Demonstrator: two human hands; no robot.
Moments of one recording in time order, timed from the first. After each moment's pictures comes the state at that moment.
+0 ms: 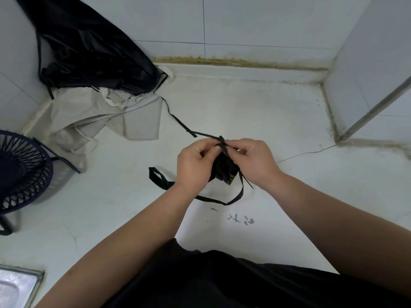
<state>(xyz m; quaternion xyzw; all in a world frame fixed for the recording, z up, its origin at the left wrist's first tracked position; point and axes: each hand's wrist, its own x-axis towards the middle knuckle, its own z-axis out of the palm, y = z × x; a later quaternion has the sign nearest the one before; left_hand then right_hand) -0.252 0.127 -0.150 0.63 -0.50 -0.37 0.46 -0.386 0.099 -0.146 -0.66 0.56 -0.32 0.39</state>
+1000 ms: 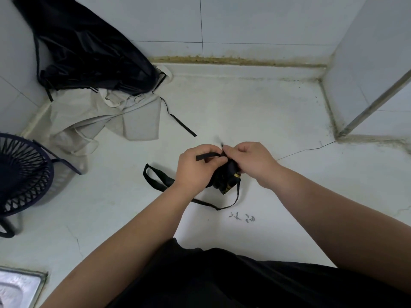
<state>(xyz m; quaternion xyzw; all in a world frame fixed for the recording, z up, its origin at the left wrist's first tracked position) -0.248 0.132 -0.150 0.63 -0.50 -0.43 0.42 -0.386 0.095 -0.147 -0.56 0.59 -0.26 0.51</state>
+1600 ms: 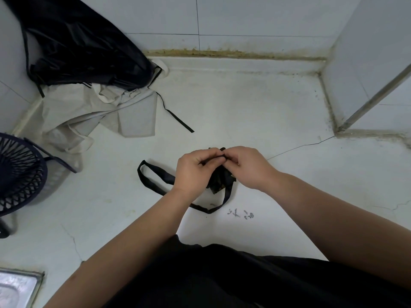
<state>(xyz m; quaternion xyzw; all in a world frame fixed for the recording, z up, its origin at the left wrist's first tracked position) -0.248 0.139 -0.170 0.58 -0.53 -0.44 0.44 -0.392 0.107 -0.153 -0.77 0.51 -0.15 0.35</state>
